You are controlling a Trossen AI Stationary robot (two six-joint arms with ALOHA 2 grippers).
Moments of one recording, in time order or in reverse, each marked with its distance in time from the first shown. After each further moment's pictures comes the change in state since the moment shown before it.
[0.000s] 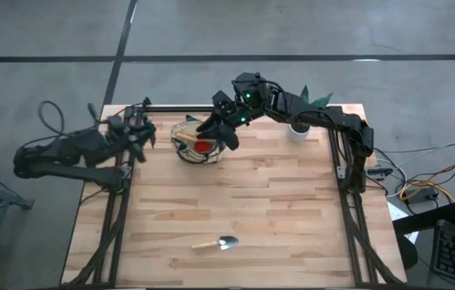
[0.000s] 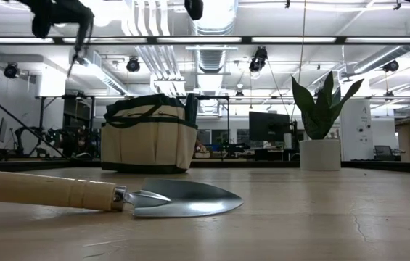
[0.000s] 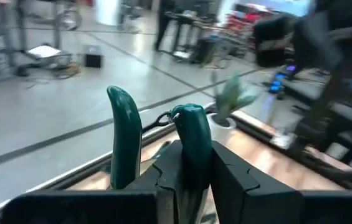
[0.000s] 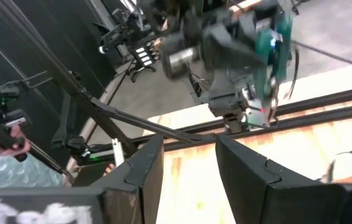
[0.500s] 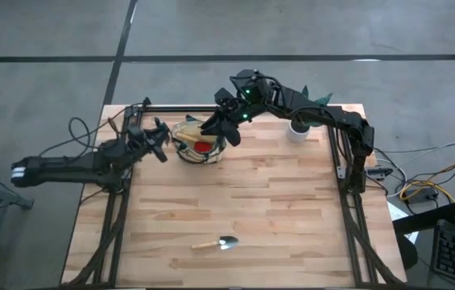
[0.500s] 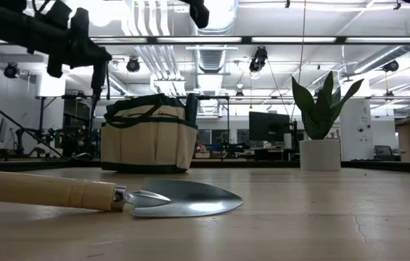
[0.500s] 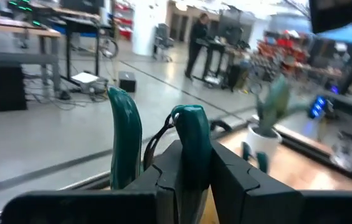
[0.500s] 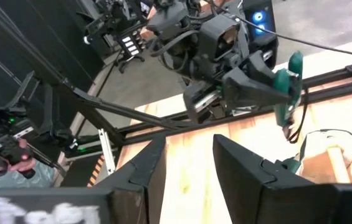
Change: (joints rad) left arm 0.148 -0.042 -0.434 0.609 -0.022 0.143; right arm -0.037 -0.004 0.000 -0.082 -0.004 -0.033
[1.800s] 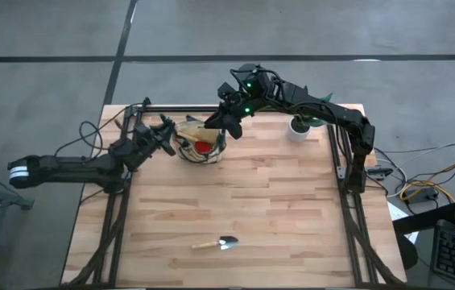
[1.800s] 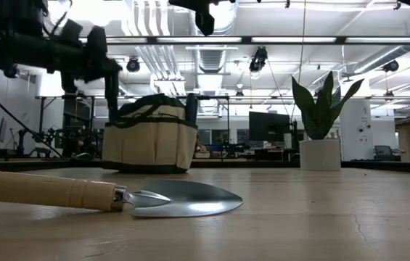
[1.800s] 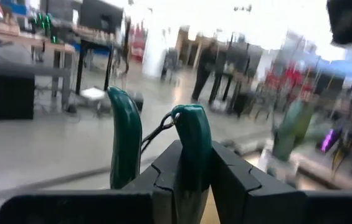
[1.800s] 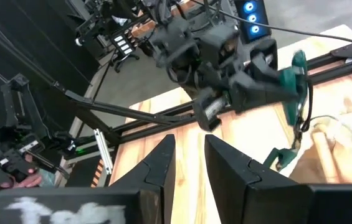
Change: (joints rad) left arm 0.150 0.263 -0.150 0.548 0.096 0.015; right arm -0.052 0.000 0.000 -0.044 -0.029 0.023
